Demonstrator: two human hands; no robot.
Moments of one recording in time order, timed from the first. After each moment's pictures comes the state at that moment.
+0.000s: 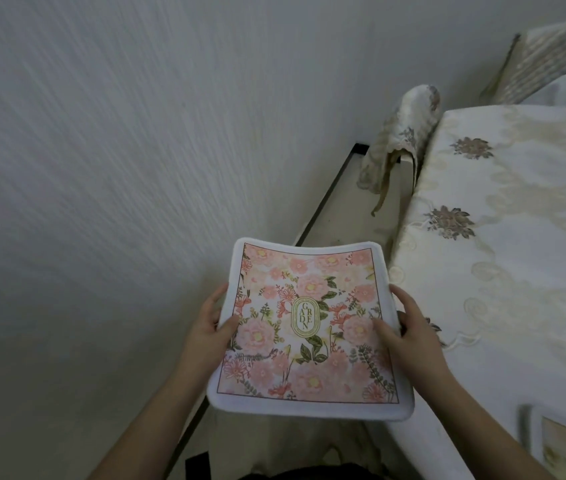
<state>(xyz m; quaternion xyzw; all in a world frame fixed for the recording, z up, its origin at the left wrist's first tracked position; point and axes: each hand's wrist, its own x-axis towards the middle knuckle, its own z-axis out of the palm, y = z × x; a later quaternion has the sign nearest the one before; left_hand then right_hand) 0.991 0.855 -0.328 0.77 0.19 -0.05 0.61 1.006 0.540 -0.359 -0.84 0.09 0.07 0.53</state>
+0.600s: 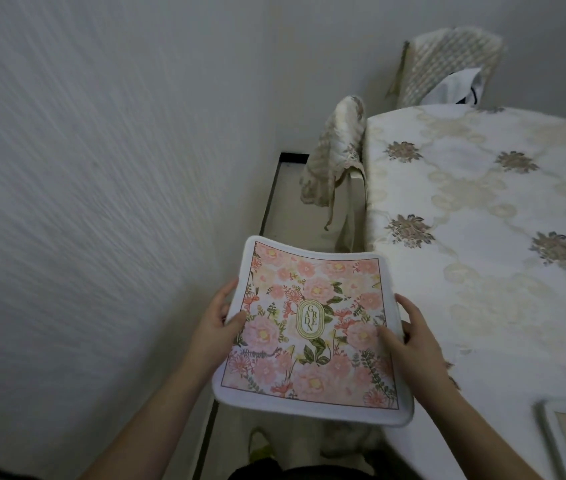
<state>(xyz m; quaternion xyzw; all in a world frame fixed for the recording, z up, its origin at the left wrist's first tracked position) 1.178 0.867 -0.342 0.77 0.05 -0.19 0.61 1.074 0.572 -0.369 -0.80 0.27 -0.01 0.54</state>
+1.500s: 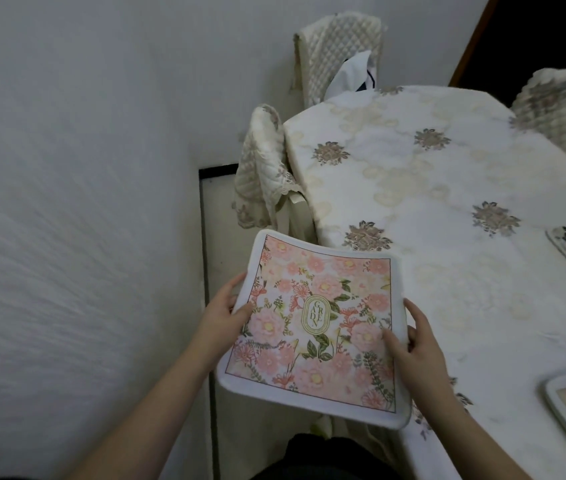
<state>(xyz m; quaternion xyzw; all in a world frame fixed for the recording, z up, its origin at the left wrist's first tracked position) 1.367 0.772 -0.358 0.78 -0.11 -0.33 0.53 1.139 0.554 -0.389 -0.71 0.43 -0.13 0.53</state>
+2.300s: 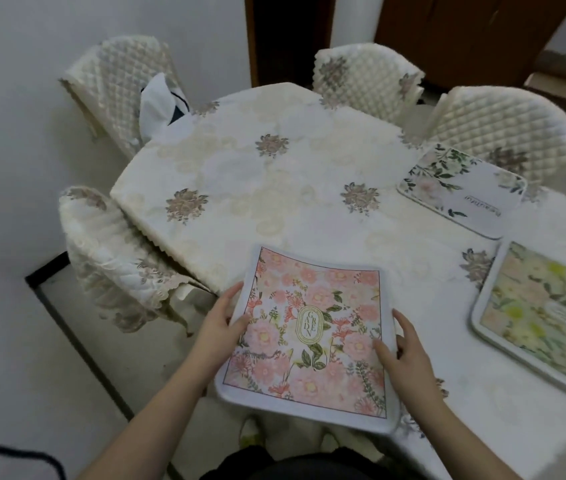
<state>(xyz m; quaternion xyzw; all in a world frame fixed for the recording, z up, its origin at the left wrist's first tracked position) 1.475 0.556 -0.390 0.71 -0.37 -0.46 0.39 1.156 0.518 -0.405 -0.54 0.65 -0.25 0.47</state>
